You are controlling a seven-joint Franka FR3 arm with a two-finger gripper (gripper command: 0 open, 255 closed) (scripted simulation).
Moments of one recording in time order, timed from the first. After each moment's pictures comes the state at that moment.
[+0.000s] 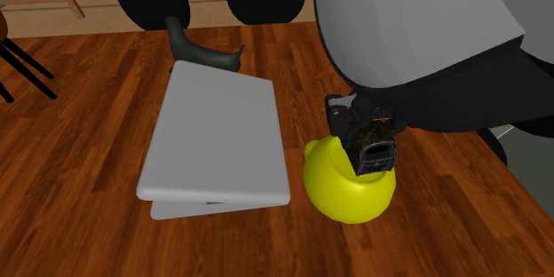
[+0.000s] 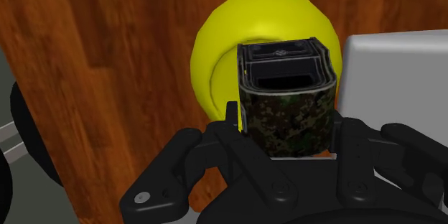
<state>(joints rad) -0.16 -0.33 -0.06 -2.56 -0.11 2.27 0.16</state>
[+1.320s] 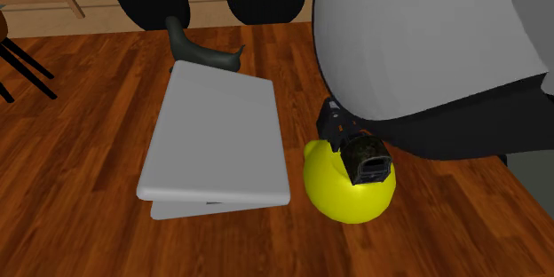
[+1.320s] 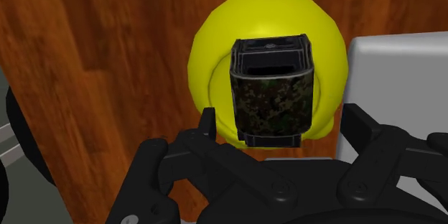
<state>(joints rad) -0.16 -0.31 -0.07 -2.58 -0.11 2.31 0.16</state>
